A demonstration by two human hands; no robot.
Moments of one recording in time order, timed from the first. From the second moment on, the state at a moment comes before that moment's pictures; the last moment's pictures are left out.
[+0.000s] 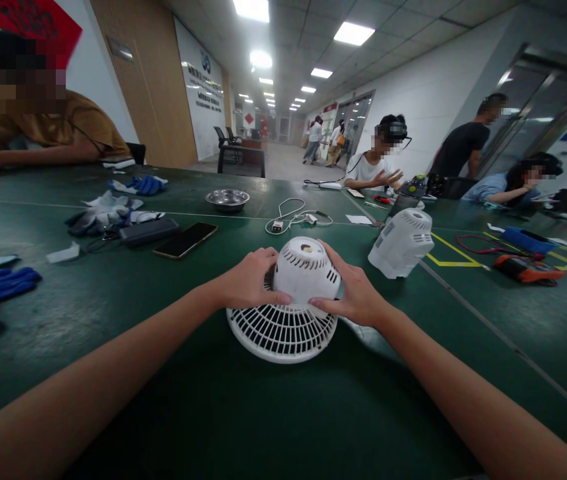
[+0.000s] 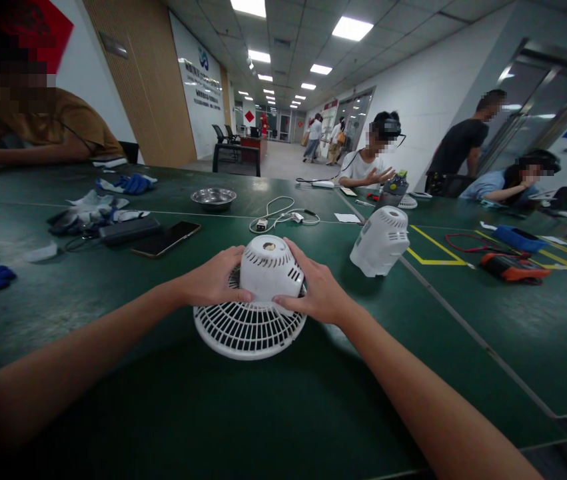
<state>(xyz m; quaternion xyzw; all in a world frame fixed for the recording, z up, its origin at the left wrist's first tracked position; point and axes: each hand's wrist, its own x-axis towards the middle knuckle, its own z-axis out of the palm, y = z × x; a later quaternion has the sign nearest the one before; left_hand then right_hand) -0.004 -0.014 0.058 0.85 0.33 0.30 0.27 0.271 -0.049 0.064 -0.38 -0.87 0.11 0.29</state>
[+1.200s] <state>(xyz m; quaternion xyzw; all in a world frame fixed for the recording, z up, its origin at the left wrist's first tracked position) 0.006 -0.024 0.042 0.88 0.27 0.35 0.20 0.267 -0.061 0.062 -0.35 -0.87 0.22 0.28</state>
